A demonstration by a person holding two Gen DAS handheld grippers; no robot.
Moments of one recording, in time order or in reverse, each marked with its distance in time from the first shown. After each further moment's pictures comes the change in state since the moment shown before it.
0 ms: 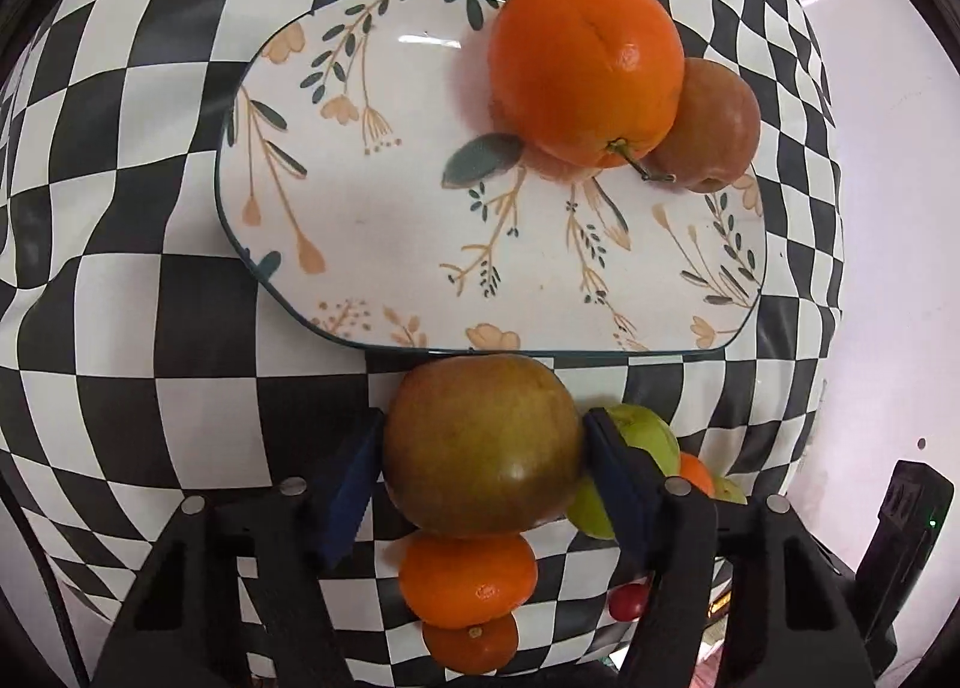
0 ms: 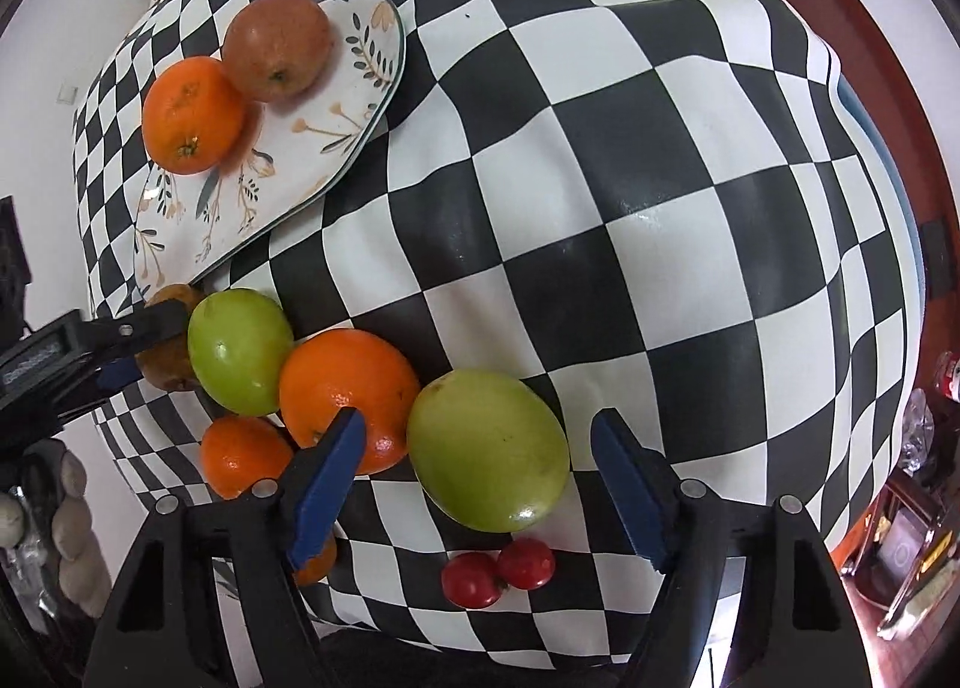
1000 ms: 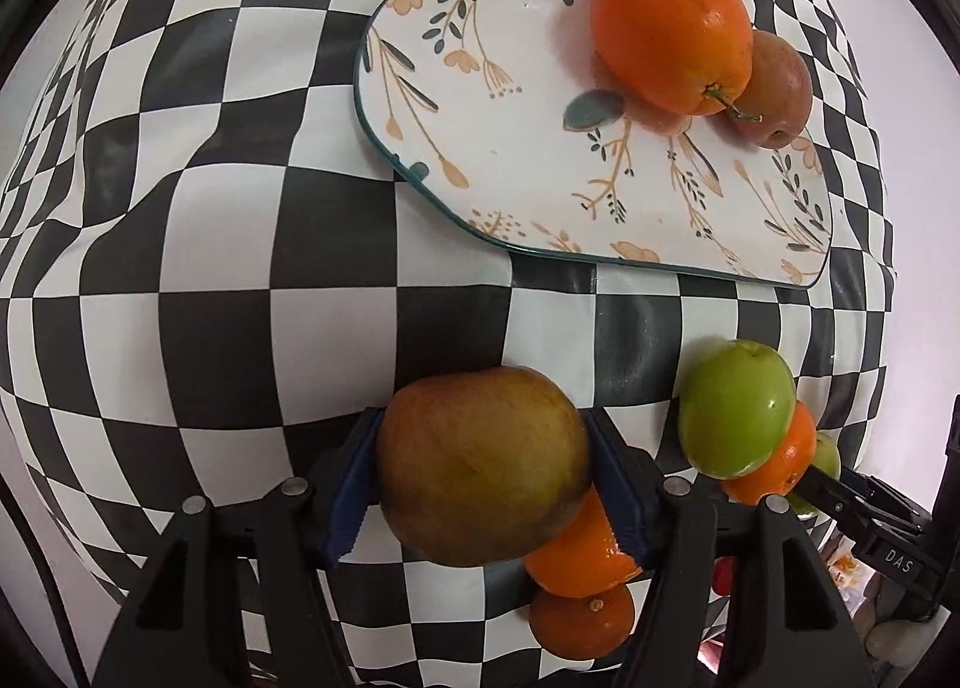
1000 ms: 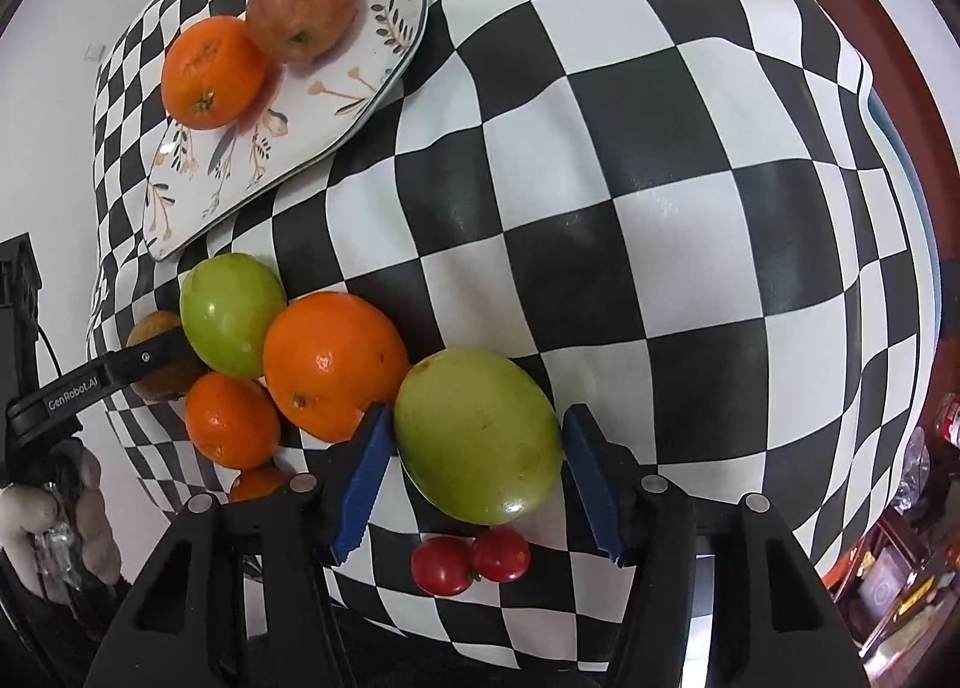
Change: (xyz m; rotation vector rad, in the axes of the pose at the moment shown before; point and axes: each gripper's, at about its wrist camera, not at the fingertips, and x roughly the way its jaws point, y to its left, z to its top) left arm -0.001 0.038 -0.064 0.027 -0.044 0.123; right arm 0.007 -0.006 -0.006 -0.111 0.027 0.015
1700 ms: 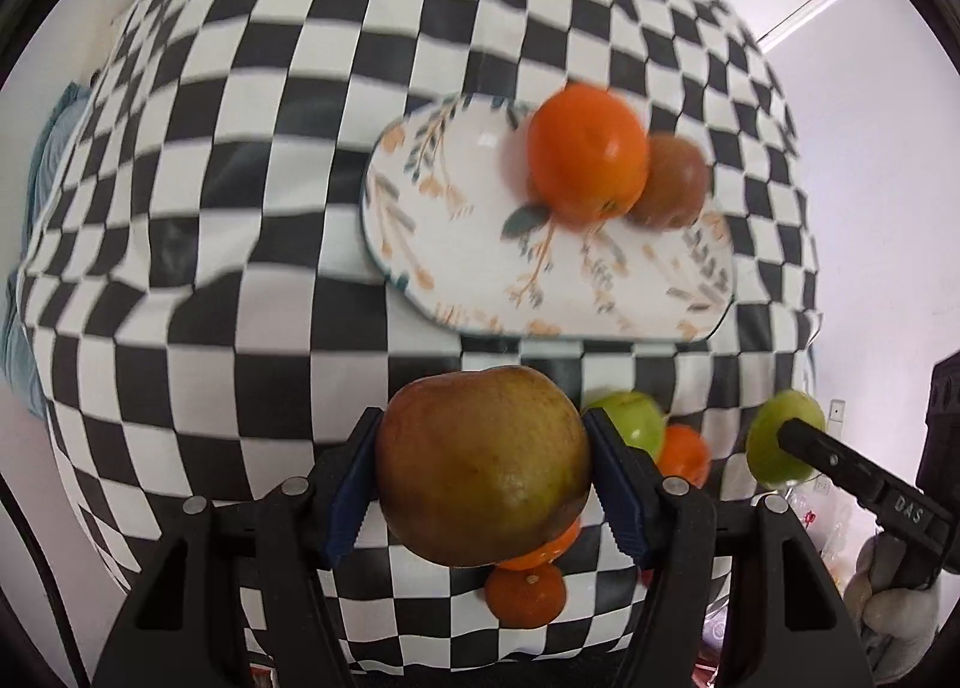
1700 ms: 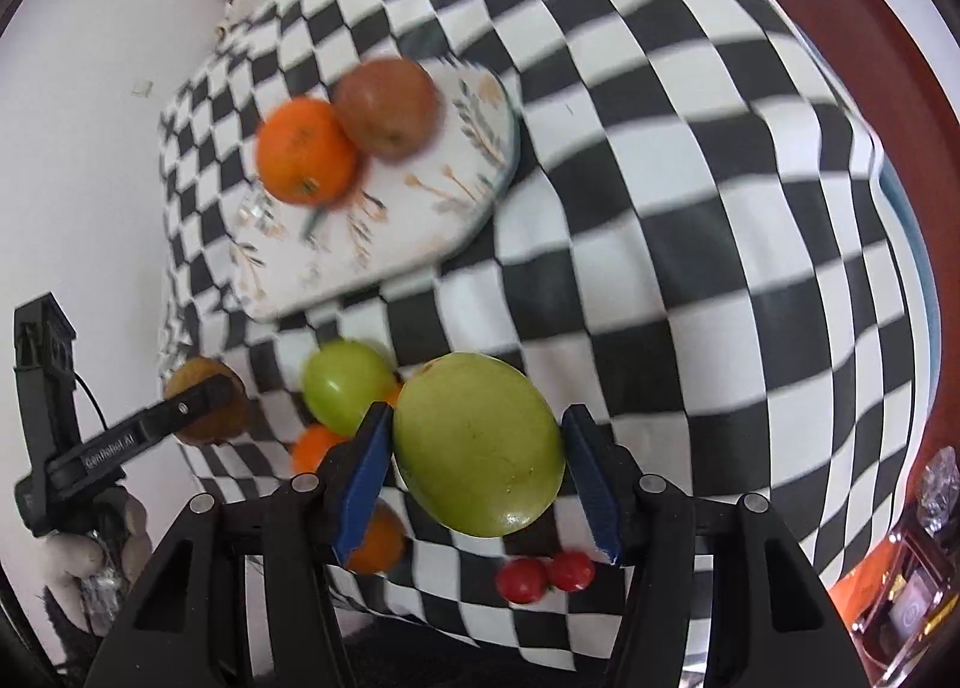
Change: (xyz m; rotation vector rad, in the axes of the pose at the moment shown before) left arm -0.084 -0.024 0.030 0.006 -0.122 -0.069; right arm -0.060 0.034 0.032 -0.001 -0.127 0.132
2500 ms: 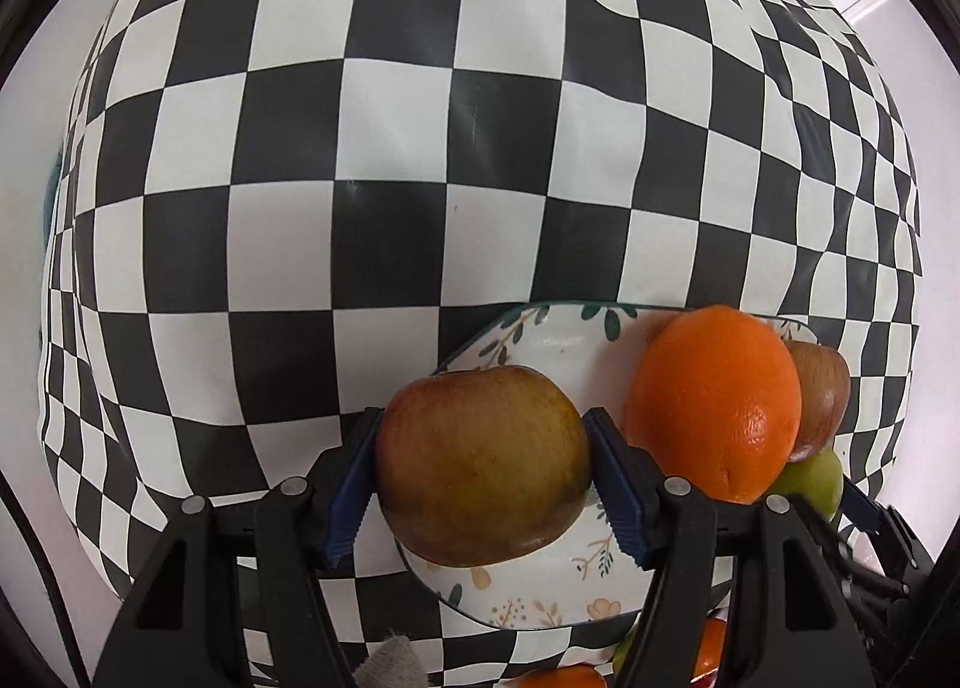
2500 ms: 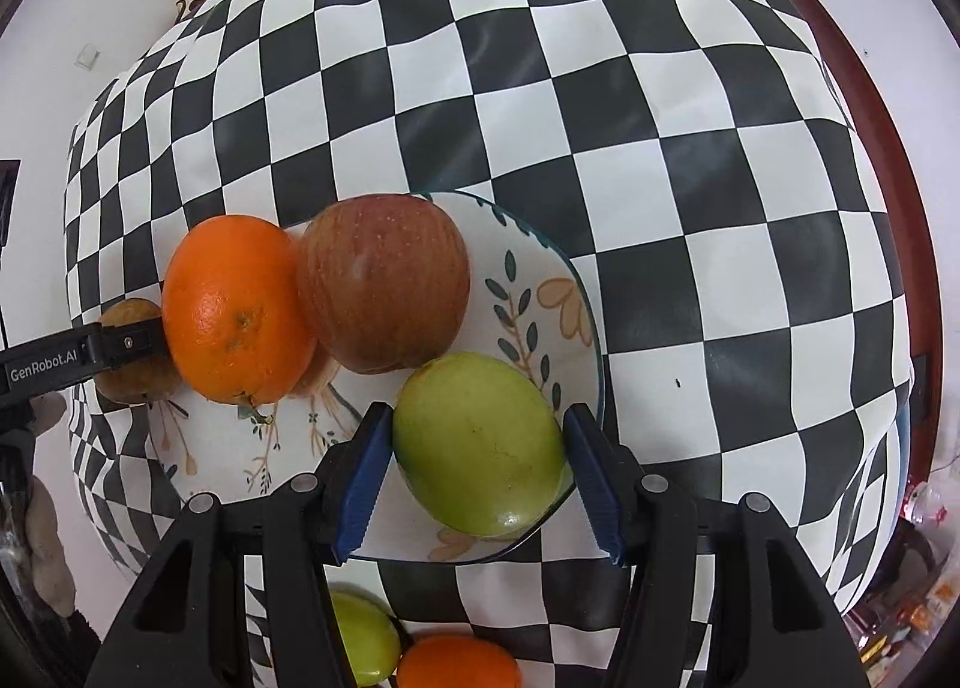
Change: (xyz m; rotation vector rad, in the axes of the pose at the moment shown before) left arm 0.081 0.024 0.148 -0.024 0.108 0.166; right arm 0.079 0.039 0.111 -0.078 0.009 -0.226
